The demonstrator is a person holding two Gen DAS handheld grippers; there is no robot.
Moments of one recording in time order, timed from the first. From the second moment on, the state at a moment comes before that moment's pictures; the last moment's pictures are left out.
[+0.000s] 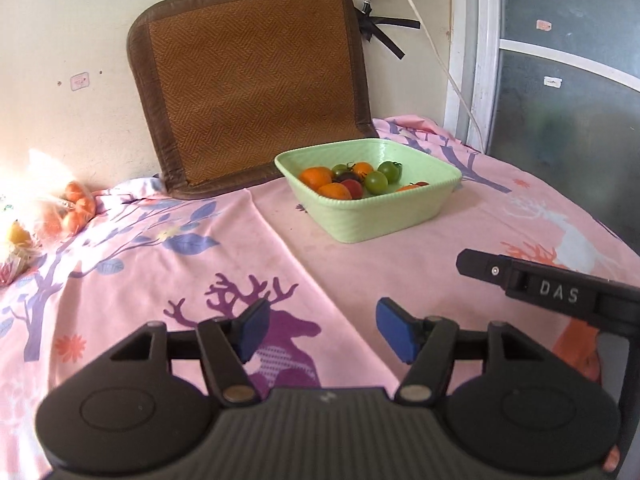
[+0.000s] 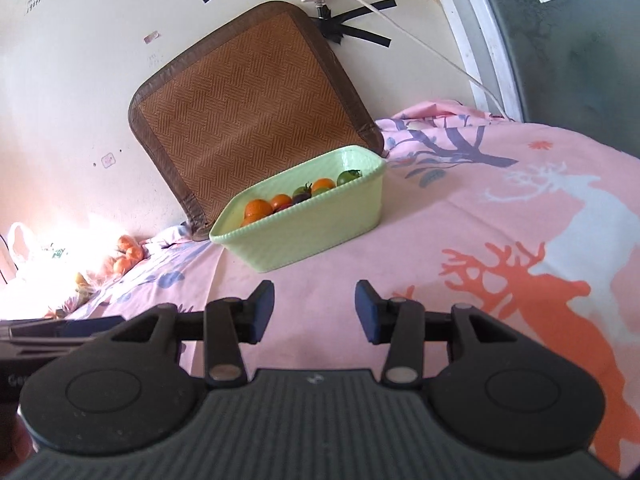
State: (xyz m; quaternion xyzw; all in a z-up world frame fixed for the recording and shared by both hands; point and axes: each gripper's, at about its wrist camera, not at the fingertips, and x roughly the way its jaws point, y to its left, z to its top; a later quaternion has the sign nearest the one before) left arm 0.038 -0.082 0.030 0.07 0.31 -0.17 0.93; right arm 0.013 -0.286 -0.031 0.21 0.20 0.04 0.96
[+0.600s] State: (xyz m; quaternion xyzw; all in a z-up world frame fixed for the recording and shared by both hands) left arm 0.045 -0.072 -0.002 0.08 0.29 -0.12 0.95; right arm 0.015 -0.282 -0.031 0.19 0.21 0.05 0.96
